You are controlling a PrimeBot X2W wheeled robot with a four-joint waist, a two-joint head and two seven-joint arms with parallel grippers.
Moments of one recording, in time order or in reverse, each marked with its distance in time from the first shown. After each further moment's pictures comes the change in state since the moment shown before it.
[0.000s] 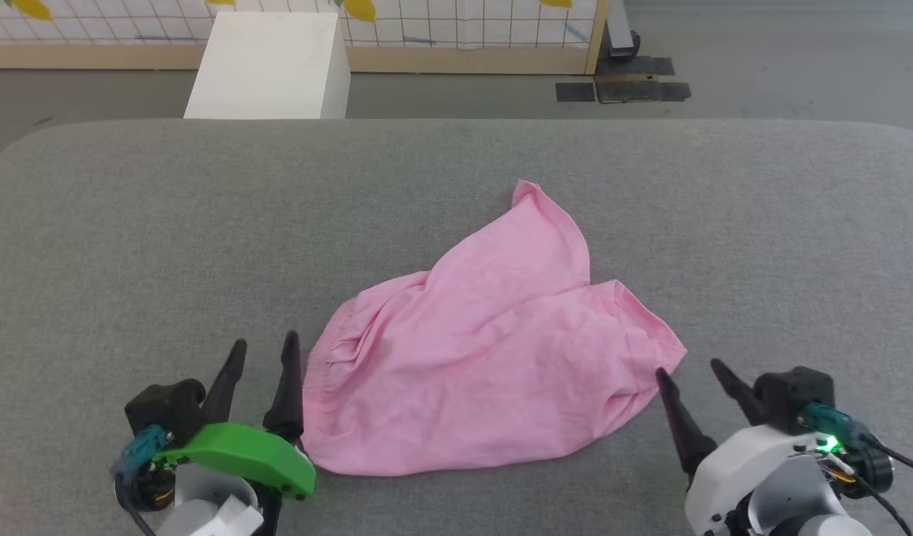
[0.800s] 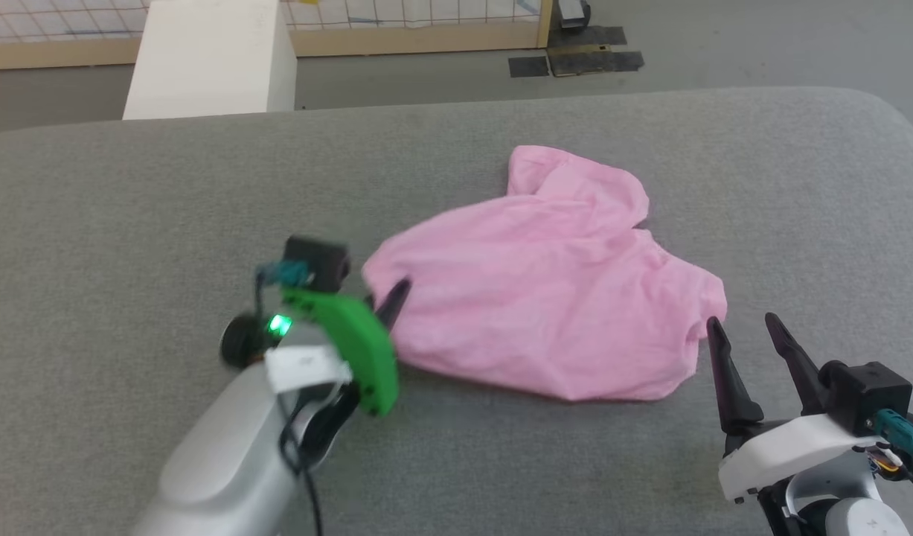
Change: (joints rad) left arm -0.430 -0.085 -0.207 0.268 0.003 -0.226 0.400; right arm -0.041 0.000 -0.082 0.037 0.023 0.000 -0.234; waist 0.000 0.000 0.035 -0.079
